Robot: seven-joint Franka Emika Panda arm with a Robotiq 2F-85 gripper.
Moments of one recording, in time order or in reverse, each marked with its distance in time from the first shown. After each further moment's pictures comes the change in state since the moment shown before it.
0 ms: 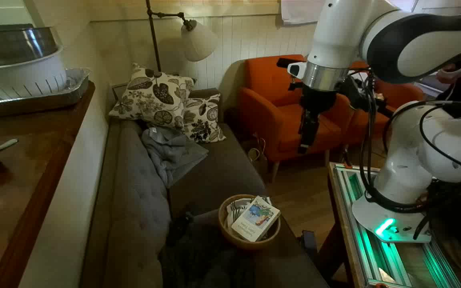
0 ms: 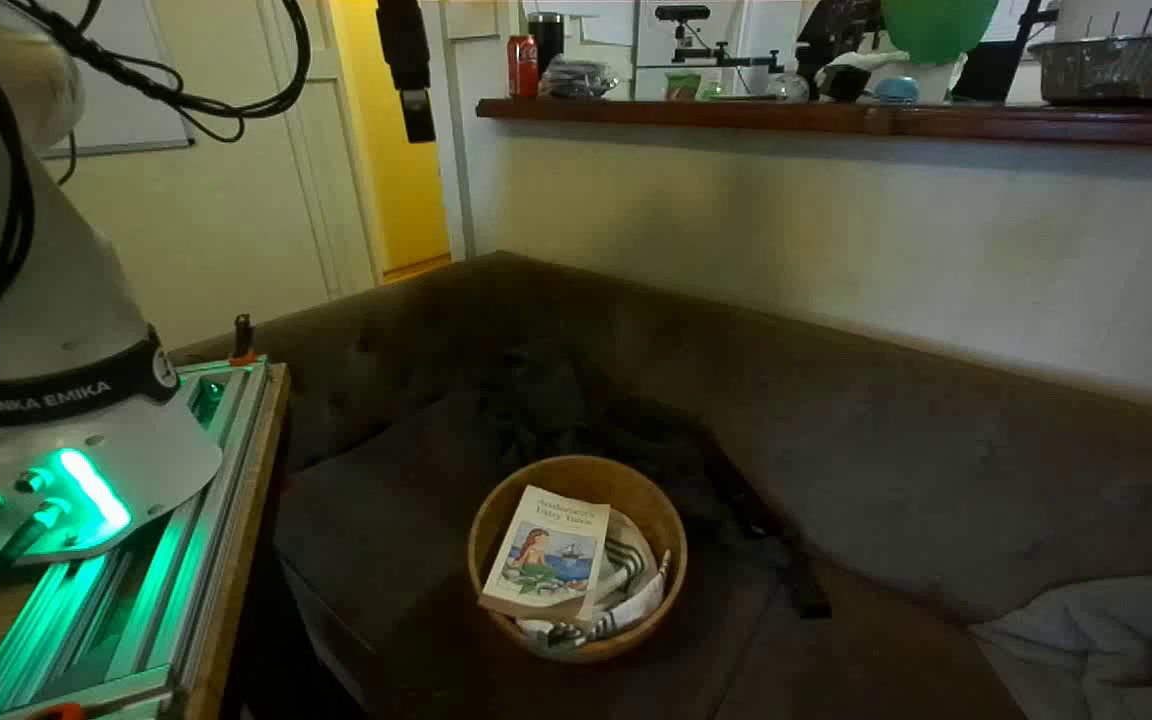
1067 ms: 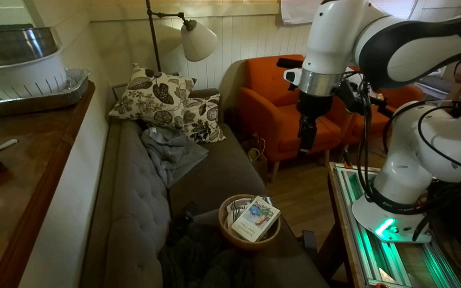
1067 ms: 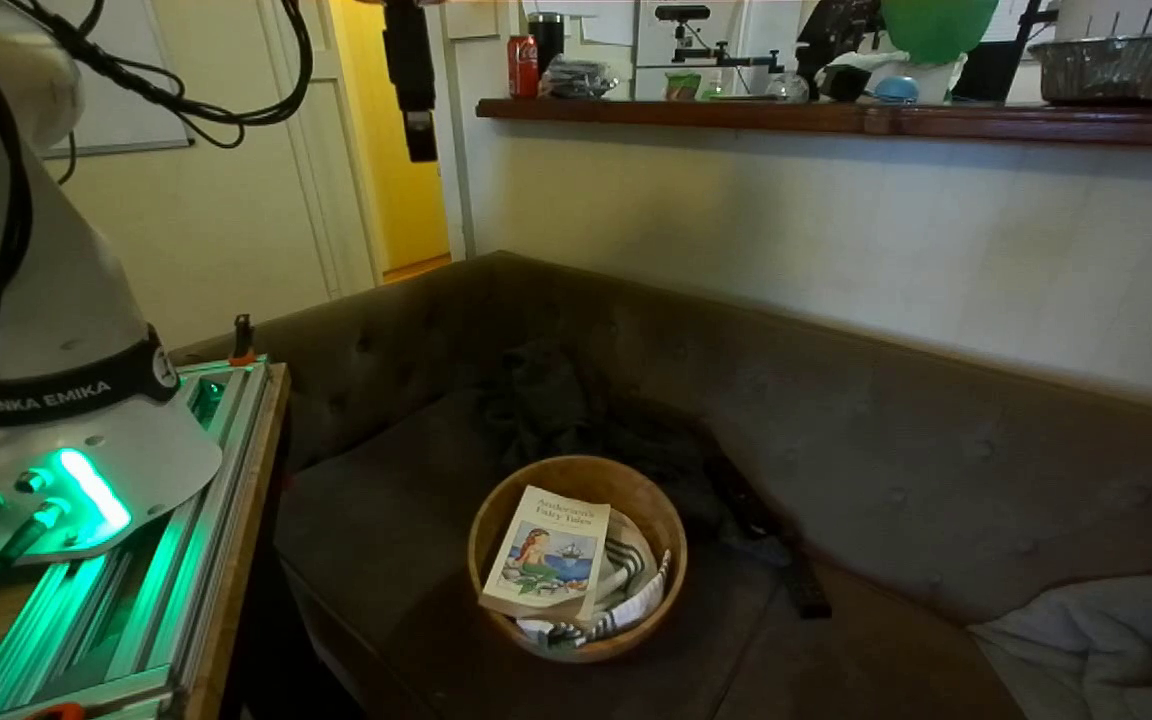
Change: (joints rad) arm 0.000 0.056 -0.004 0.001 -0.001 0.005 -0.027
